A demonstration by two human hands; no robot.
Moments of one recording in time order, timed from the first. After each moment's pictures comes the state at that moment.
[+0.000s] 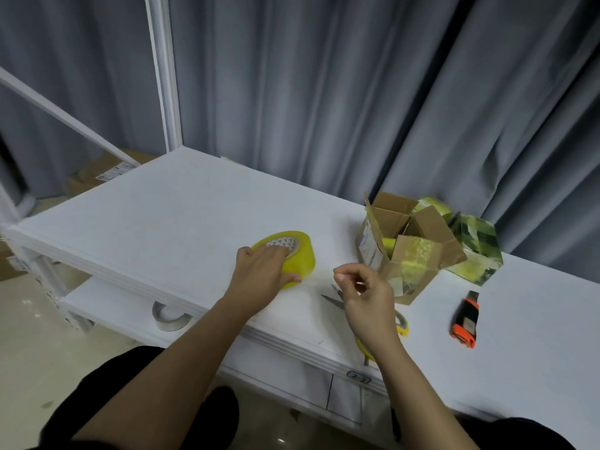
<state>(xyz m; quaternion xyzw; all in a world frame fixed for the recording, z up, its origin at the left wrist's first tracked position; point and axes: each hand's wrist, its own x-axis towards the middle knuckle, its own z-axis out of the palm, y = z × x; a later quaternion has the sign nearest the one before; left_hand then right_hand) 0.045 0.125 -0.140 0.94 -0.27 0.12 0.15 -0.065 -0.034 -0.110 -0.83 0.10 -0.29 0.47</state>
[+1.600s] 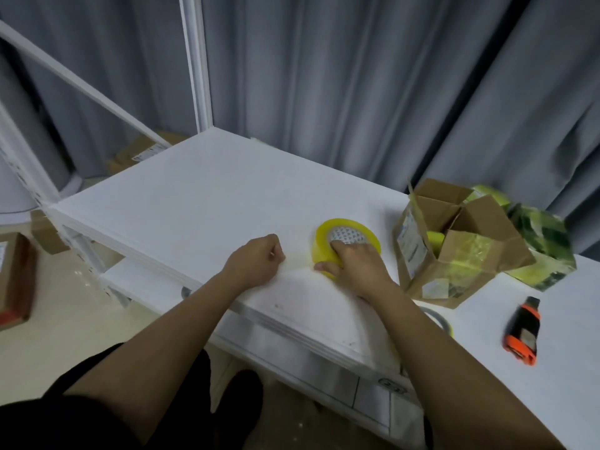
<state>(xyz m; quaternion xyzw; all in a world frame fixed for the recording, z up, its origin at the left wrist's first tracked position) 0.076 0.169 -0.146 0.92 -0.17 -0.08 0.33 0.043 -0.043 -0.144 -1.00 -0.03 -0.03 -0.02</state>
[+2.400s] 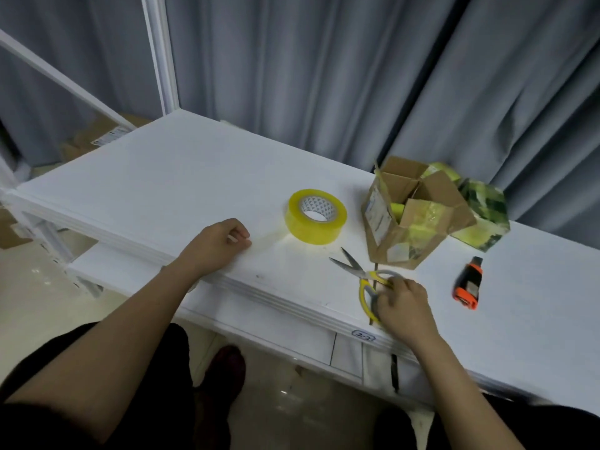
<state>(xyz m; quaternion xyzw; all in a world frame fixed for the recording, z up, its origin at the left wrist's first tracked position) 0.062 0.206 -0.154 0.88 -0.17 -0.08 0.43 -0.102 -0.103 -0.166 -0.96 0.23 -0.04 0.12</state>
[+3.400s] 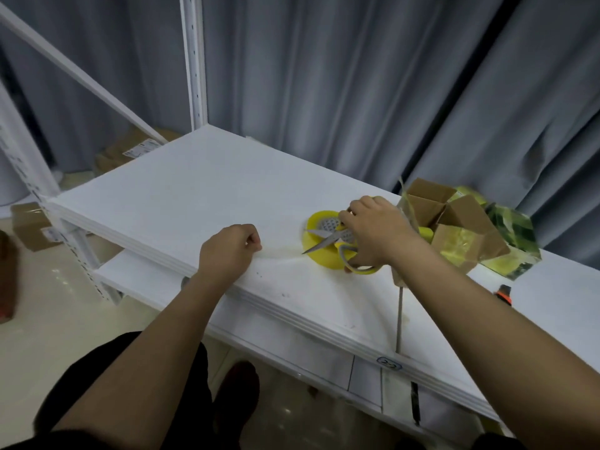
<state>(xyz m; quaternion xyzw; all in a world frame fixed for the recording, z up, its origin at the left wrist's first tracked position) 0.069 0.214 -0.143 0.94 -0.10 0.04 0.32 0.020 -0.022 -0.046 -0.96 -0.14 -0.04 -0.25</state>
